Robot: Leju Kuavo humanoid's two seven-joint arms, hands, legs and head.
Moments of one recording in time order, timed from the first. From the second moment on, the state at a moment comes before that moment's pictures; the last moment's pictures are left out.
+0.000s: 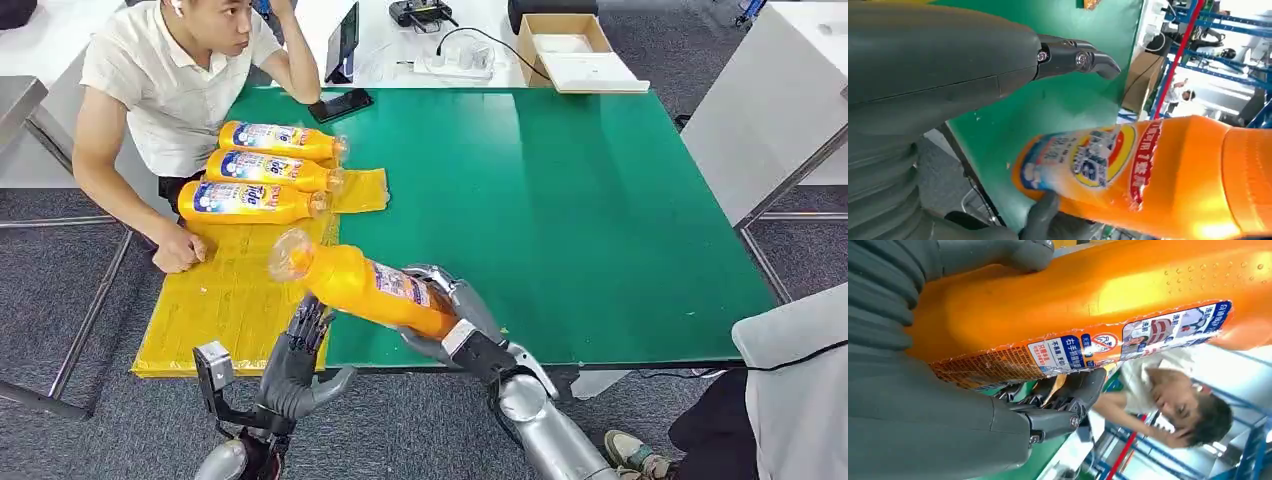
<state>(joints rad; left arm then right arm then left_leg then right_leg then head) 0.02 -0.11 -0.29 -1.36 0.33 -0.16 -0.37 -0.25 0.05 0.39 -1.16 0.23 0.09 -0.49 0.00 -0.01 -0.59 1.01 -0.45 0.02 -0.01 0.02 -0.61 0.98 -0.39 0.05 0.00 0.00</state>
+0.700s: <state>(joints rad) 0.00 -0.17 -0.32 -1.41 0.44 -0.20 -0.39 -0.25 0.09 0.54 -1.09 0.22 0.11 -0.51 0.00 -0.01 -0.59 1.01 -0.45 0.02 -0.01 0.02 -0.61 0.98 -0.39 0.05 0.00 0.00</state>
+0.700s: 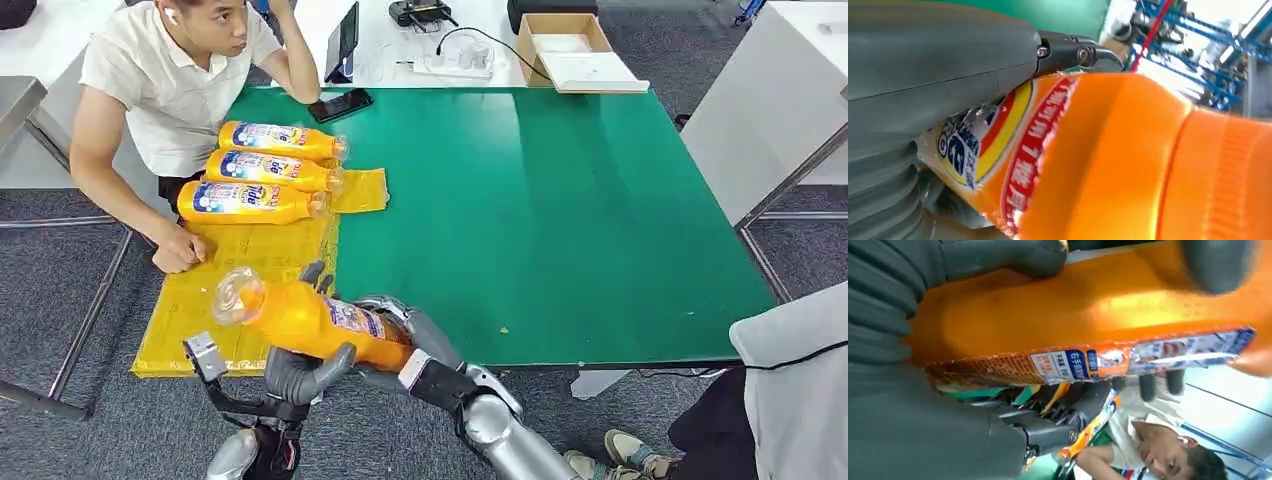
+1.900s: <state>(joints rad) -0.02 -0.14 -0.32 -1.35 0.33 -0.08 -0.33 -0.18 0.09 0.53 -1.11 0.25 0.02 -0.53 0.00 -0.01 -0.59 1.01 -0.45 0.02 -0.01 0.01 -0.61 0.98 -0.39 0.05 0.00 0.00</state>
